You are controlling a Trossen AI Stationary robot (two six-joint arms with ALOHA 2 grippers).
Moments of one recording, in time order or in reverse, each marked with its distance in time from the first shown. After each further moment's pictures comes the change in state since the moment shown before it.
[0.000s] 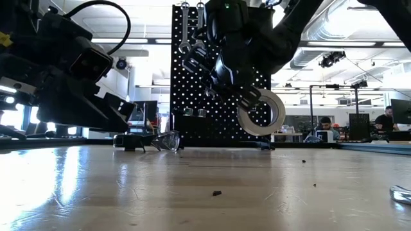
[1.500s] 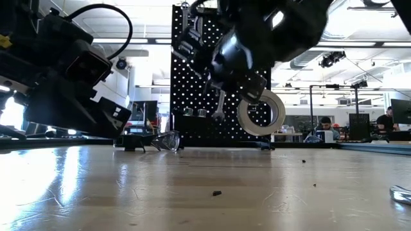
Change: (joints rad) left arm 0.000 0.000 0.000 -0.033 0.063 -0.057; right arm 0.178 -0.001 0.000 -0.008 0.017 -0.093
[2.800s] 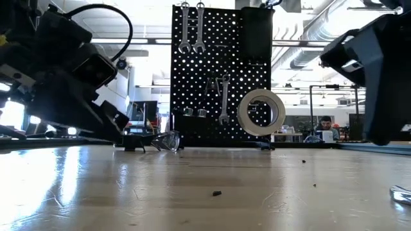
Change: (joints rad) left arm -0.031 0.000 0.017 -0.027 -0.064 -0.160; right arm 0.526 -0.223 0.000 -1.129 -1.164 -0.120
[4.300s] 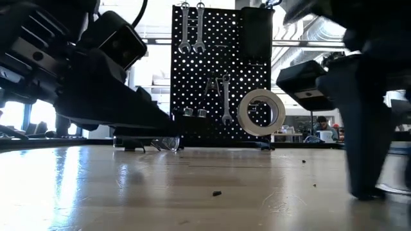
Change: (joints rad) left arm -0.211 0.237 0.347 -0.027 -0.356 -0.024; right arm -0.100 0.112 -0.004 0.036 -0.176 -0.432
